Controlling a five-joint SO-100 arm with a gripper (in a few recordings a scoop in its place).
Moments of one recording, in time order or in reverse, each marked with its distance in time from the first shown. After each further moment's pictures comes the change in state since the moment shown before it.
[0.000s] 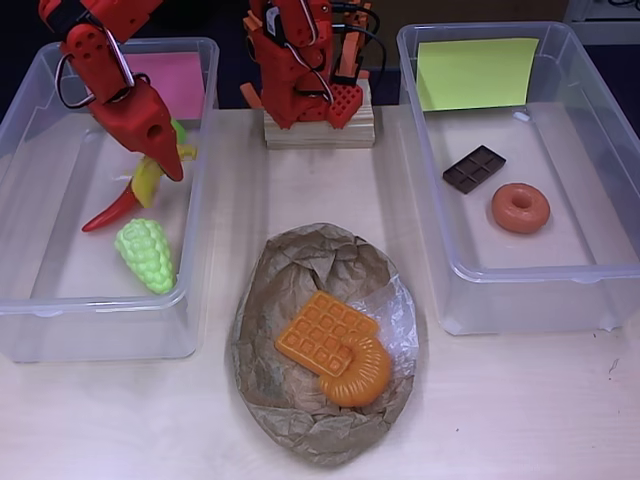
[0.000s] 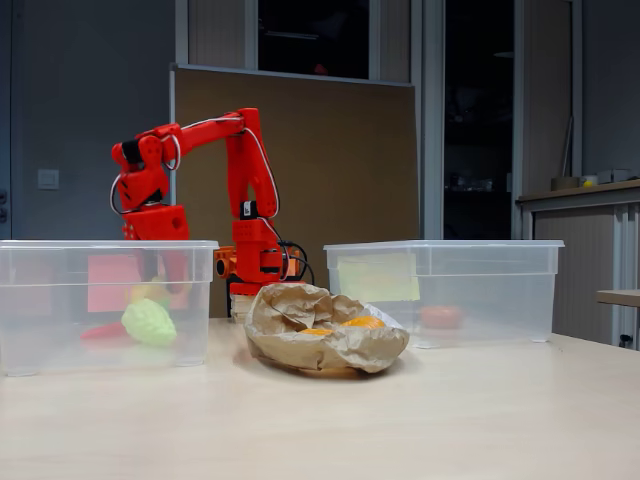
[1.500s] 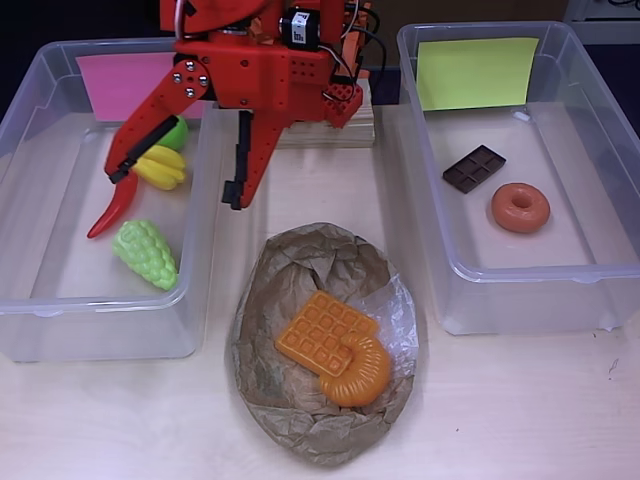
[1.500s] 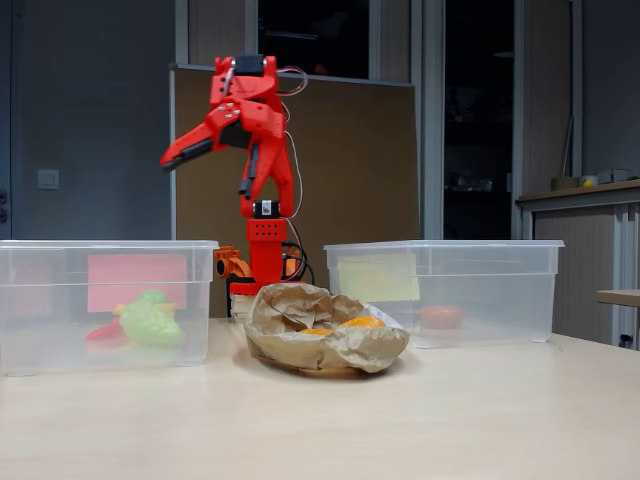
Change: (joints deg) arm -40.3 25.0 -8.1 -9.1 -13.2
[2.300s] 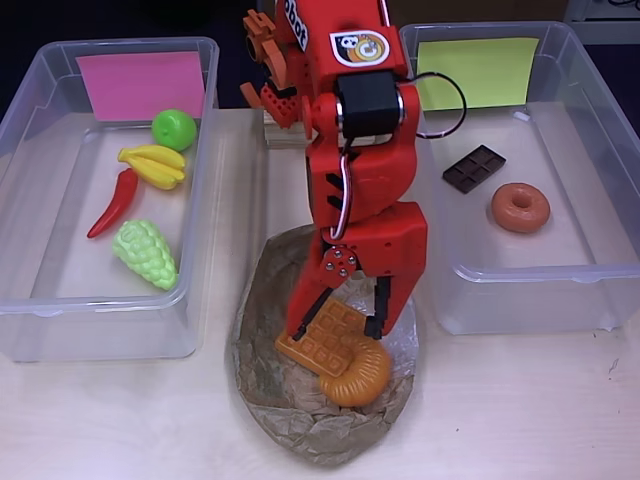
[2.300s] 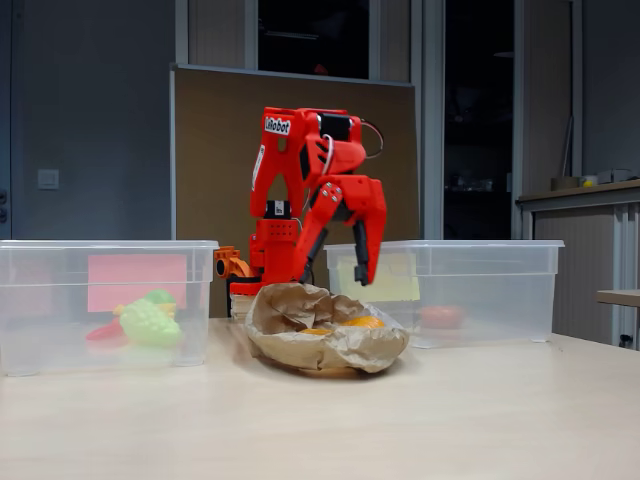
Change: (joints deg) arm -20.7 -35.9 -11.2 -15.7 23.6
